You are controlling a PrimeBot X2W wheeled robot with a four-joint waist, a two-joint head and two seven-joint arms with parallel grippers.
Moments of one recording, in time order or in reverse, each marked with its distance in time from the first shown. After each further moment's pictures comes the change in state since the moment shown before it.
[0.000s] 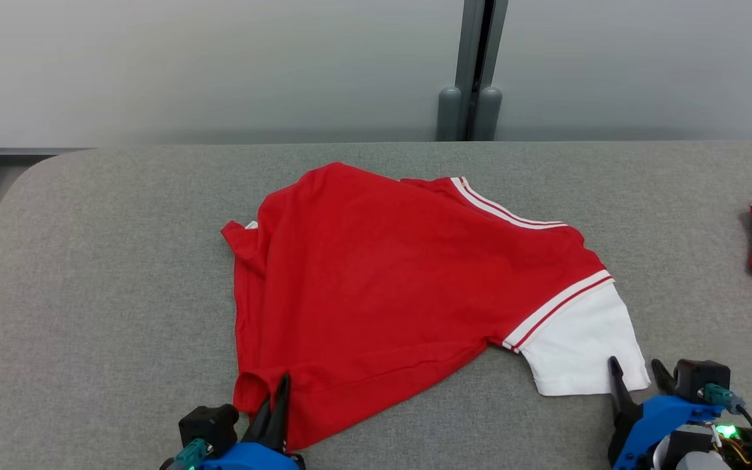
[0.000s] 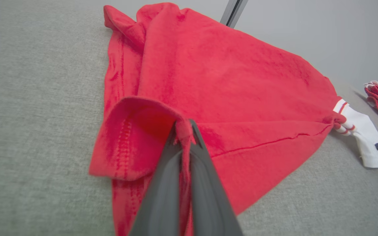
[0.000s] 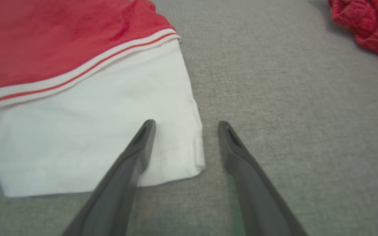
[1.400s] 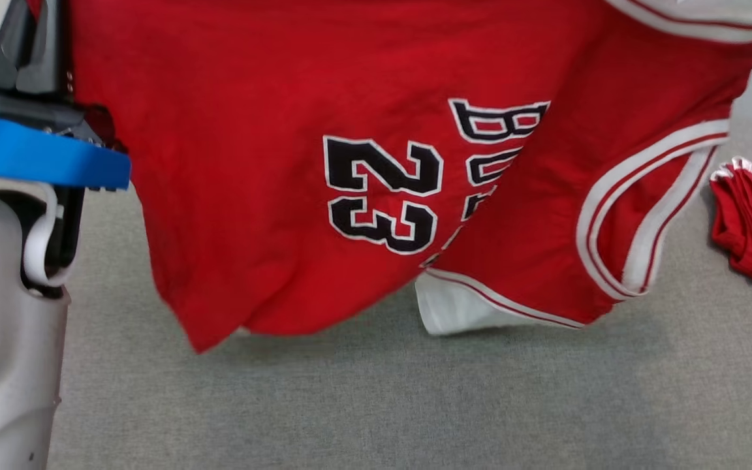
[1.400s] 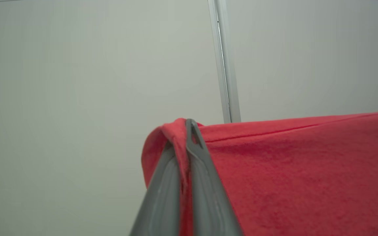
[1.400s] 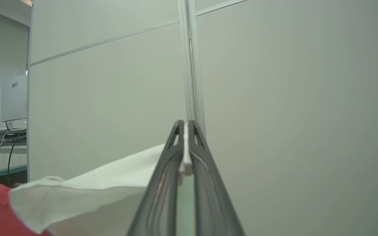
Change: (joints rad) left arm -0.569 0.292 0.192 -0.469 0.112 -0.016 0.172; right arm -0.456 -0.306 0.248 -0.792 0.608 0.000 0.202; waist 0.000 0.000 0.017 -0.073
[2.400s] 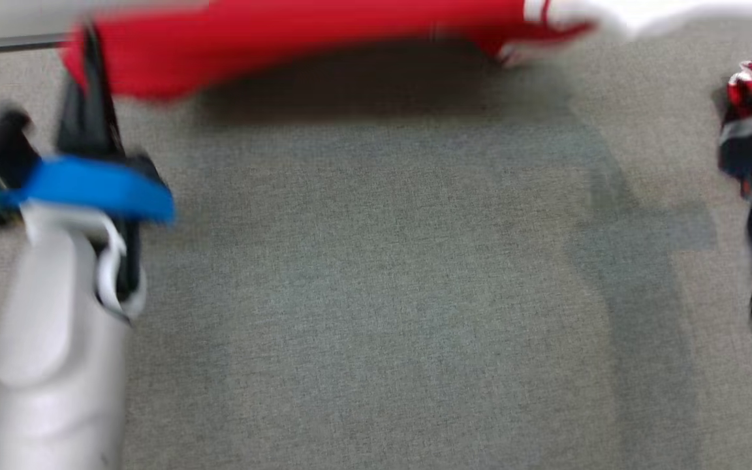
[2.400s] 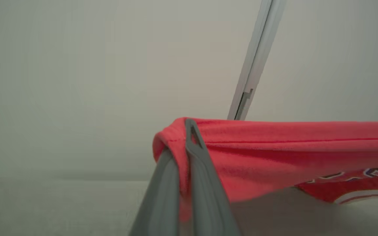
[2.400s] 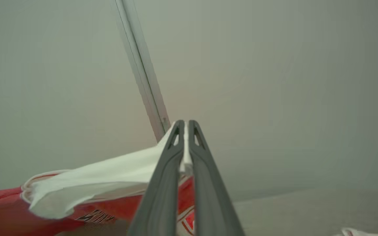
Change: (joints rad) left arm -0.079 -0.132 0.050 0.399 -0.031 0.019 -0.171; right arm -0.054 0.013 0.073 0.308 0.050 0.001 -0.214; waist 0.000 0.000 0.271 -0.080
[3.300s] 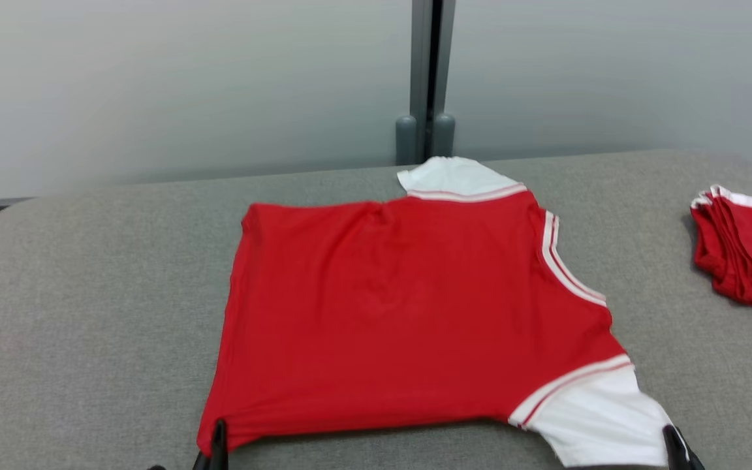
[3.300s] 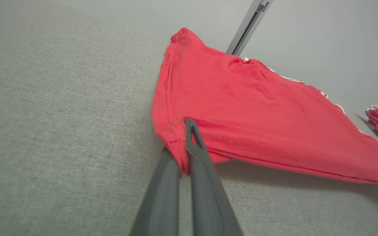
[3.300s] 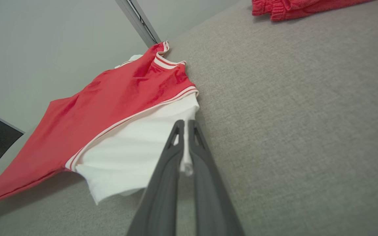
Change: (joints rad) left arm 0.834 -0.161 -0.010 -0.088 -0.042 -0.025 0.000; right arm 0.968 0.112 0.004 -0.083 0.093 -0.001 -0.002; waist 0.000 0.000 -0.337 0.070
